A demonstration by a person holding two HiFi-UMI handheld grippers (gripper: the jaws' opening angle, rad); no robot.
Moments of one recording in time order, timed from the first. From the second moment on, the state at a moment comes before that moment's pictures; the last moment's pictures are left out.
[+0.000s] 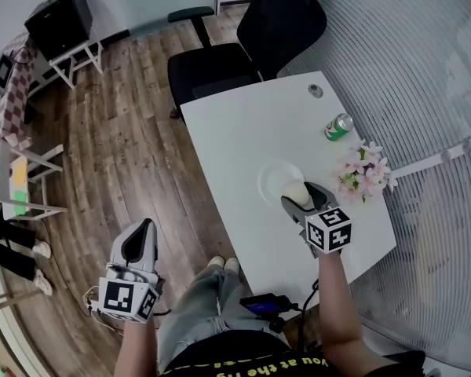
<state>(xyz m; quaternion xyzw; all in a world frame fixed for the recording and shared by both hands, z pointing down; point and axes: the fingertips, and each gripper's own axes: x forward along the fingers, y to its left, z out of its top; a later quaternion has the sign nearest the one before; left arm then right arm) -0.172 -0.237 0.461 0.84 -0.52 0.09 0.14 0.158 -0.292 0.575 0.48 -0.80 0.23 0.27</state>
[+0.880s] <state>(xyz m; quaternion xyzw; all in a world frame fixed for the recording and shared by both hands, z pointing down) -0.171 -0.228 0.463 0.83 -0.52 0.09 0.14 0.160 -0.330 0.643 0.47 -0.79 0.25 0.30</state>
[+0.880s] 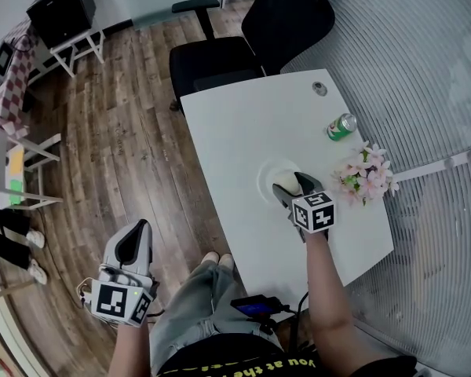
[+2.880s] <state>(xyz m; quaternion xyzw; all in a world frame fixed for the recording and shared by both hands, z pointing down) -0.160 -0.223 0.463 0.84 -0.52 0.10 0.14 0.162 -0.337 0.626 0.49 -0.80 0.21 0.27</state>
